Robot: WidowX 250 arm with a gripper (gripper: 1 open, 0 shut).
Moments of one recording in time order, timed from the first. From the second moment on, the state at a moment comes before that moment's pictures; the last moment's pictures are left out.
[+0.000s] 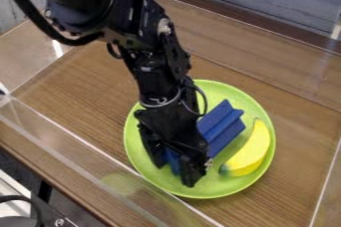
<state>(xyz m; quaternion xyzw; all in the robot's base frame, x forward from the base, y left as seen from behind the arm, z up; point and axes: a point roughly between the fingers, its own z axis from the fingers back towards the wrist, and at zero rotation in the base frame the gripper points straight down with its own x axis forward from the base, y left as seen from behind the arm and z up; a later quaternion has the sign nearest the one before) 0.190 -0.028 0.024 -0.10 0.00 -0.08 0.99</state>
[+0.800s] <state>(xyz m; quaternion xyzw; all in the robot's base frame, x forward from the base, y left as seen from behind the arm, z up) 0.206 -0.037 0.031 -0.09 0.01 -0.07 0.99</state>
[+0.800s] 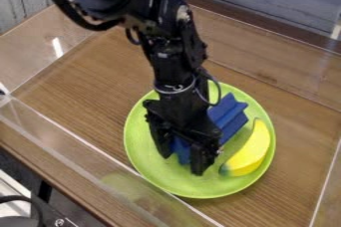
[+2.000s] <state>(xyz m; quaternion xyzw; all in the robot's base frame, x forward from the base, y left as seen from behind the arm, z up) 0.215 -0.072 0.054 -0.09 0.00 -0.14 0.99</state>
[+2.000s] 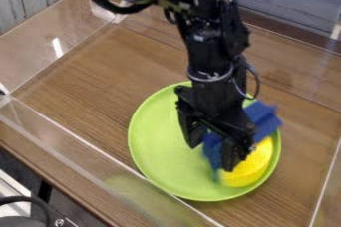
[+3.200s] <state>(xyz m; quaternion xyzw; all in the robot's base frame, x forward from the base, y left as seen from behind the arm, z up) 0.205 -0.069 0.047 -0.07 -0.05 -0.16 0.98</state>
